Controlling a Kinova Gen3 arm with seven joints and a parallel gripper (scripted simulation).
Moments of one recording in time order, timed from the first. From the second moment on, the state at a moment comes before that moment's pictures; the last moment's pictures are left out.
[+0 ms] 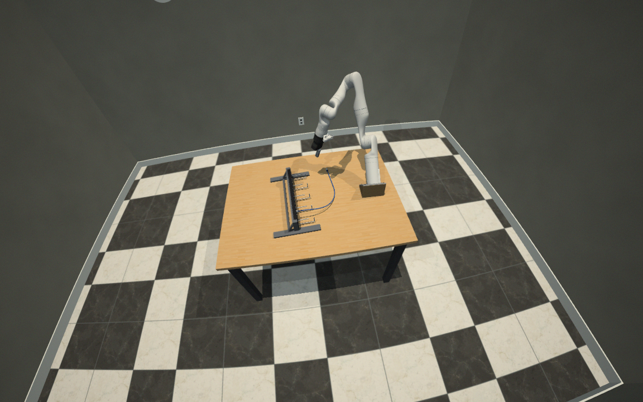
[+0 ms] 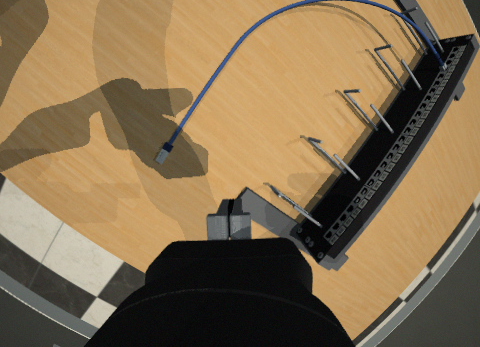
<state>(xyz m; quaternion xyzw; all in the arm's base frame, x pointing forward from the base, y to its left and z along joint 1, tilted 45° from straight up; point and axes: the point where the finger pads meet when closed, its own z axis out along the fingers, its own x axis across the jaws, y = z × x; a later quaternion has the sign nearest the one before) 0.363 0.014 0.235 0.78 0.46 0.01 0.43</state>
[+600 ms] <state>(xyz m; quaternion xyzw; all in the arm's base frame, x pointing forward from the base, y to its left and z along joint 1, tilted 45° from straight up) 0.306 -0.026 0.242 0.91 0.14 0.00 0.38</state>
